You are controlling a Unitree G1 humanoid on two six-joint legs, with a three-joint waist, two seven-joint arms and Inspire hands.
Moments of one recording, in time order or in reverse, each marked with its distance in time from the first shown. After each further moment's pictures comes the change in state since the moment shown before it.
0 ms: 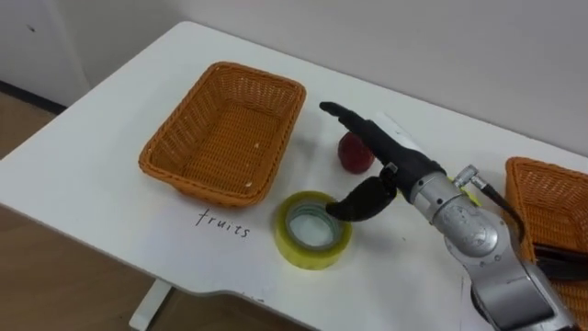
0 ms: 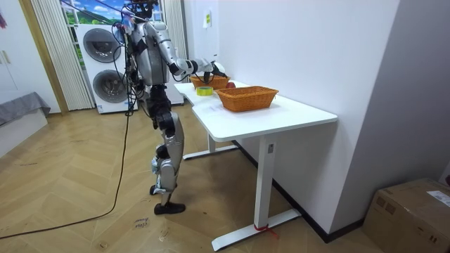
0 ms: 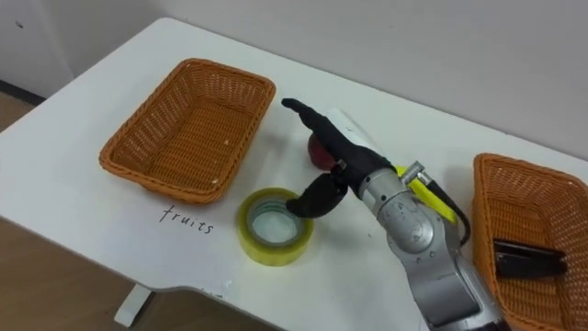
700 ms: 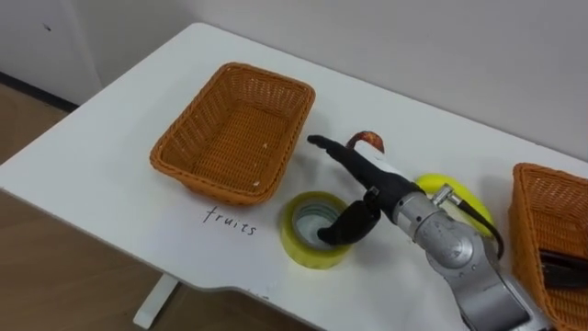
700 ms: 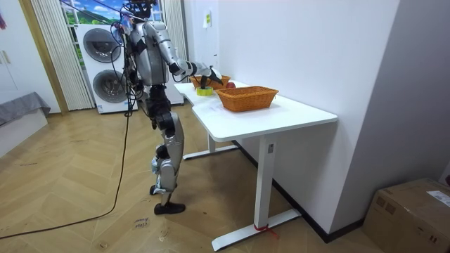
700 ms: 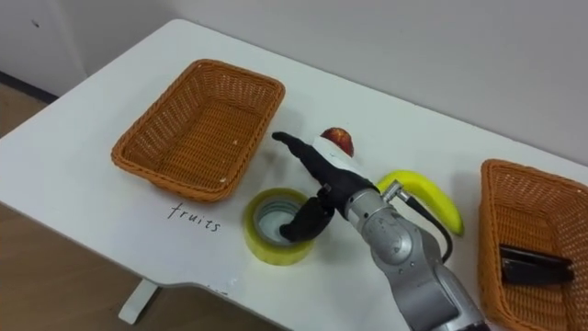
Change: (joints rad) left arm 0.005 0.003 -0.043 -0.017 0.000 0.025 0.008; right arm 0.000 0.024 0.085 0.067 -0.034 0.022 -0.001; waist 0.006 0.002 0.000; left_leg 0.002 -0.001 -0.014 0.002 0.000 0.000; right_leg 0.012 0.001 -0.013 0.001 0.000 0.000
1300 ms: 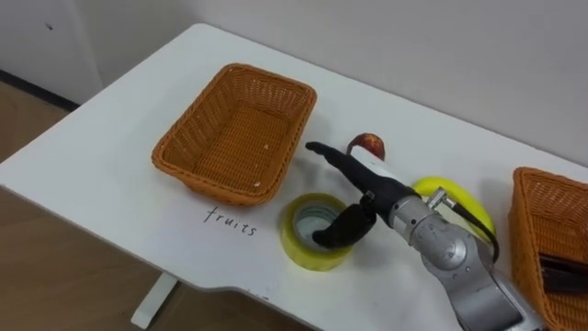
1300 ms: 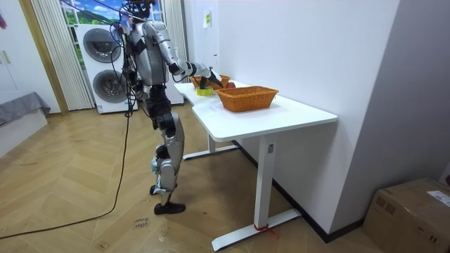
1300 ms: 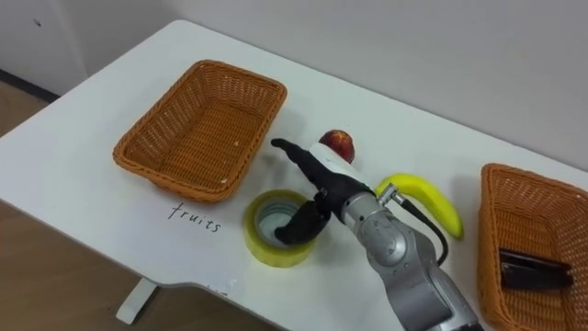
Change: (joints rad) left arm 0.017 0.006 -0.015 -0.055 0.000 0.019 -0.031; right arm -0.010 0.013 0.000 0.050 -0.028 0.024 0.012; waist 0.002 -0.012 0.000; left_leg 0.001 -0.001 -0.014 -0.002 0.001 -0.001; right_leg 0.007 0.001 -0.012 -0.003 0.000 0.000
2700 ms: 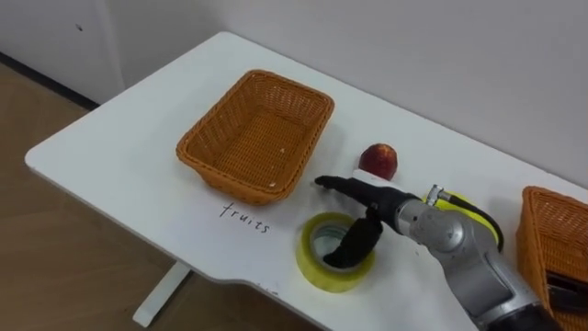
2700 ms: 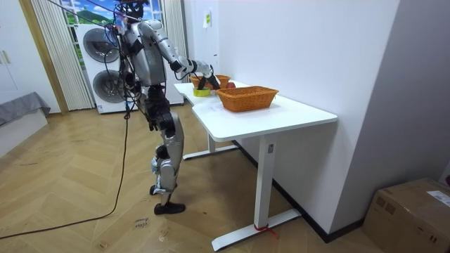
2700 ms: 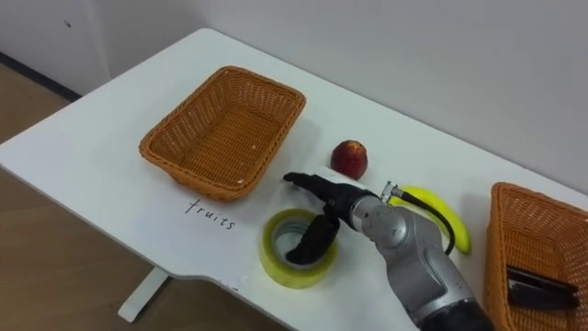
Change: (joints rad) left arm -0.028 -0.001 0.029 -0.003 0.097 0.089 -0.100; right arm -0.080 0.002 -0.018 0.106 -0.134 0.094 0.282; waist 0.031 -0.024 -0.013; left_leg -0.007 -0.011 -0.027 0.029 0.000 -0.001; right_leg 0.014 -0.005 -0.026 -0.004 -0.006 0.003
